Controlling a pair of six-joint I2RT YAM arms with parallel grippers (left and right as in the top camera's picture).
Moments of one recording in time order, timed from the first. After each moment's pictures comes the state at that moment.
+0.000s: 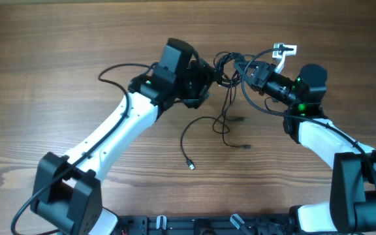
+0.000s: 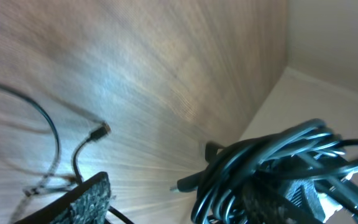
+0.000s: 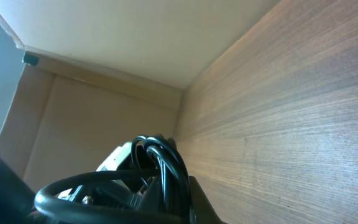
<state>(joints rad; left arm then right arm) -0.54 1.68 1.27 -0.39 0.40 -1.45 0.06 1.61 0.68 0.80 -0.86 1.13</state>
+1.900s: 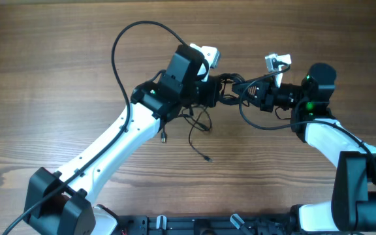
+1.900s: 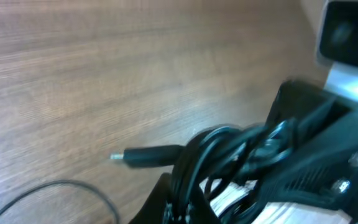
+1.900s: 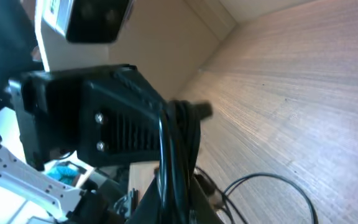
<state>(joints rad) -0.61 1.59 1.26 -0.40 0.26 -0.41 -0.02 1.61 0.68 0.71 -1.37 0.60</state>
